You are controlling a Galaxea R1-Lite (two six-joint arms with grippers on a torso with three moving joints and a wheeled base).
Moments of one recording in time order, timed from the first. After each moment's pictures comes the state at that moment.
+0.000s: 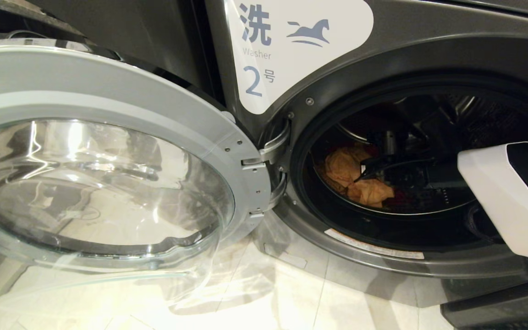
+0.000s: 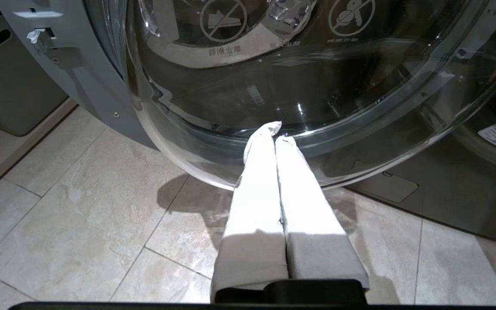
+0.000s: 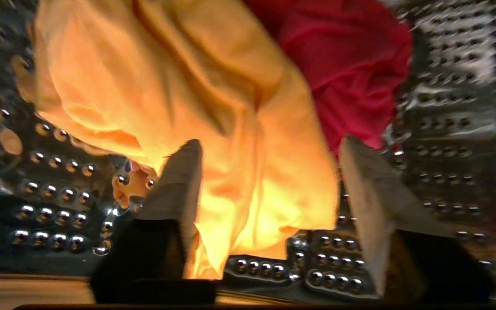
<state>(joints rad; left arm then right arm) 0.00 0.00 0.00 -0.12 0.01 -0.03 0.17 2.41 -1.83 -0.21 -0.45 0.03</state>
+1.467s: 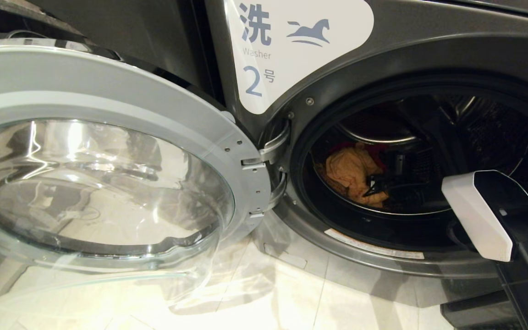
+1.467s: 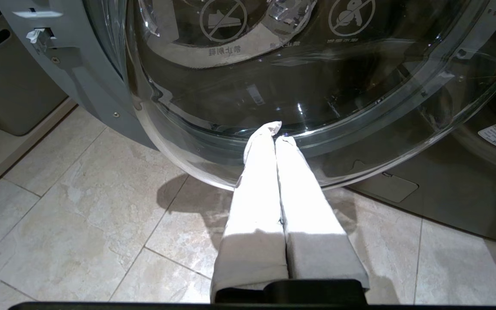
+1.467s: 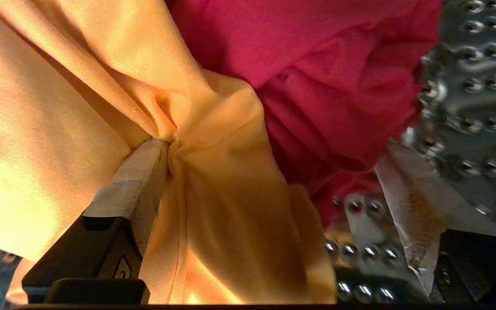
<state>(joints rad) 0.00 0.00 0.00 -0.12 0.01 -0.03 0.03 2.66 -1.96 -0.39 -0.34 0.01</state>
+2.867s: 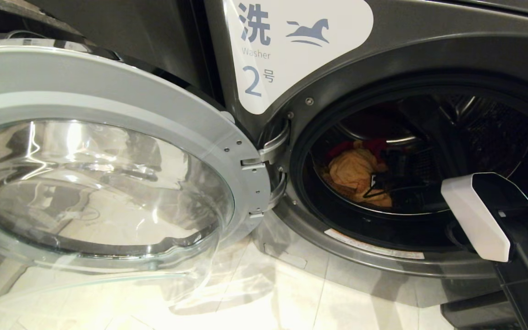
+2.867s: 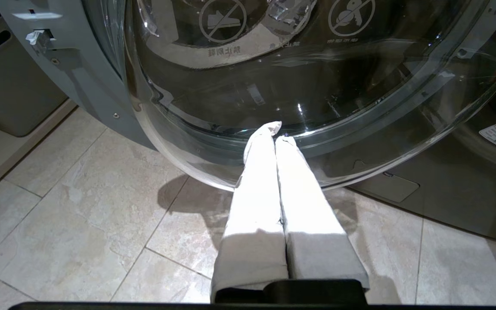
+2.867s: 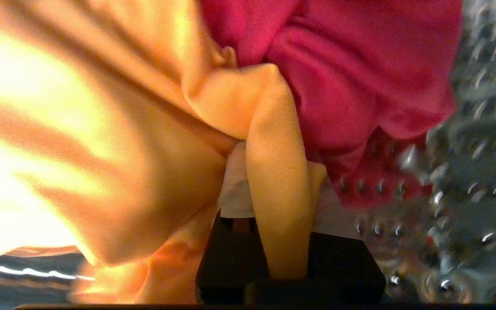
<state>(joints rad) 0.00 0.00 0.00 -0.12 0.01 -0.03 0.03 2.66 -1.96 -0.47 -0.32 0.00</state>
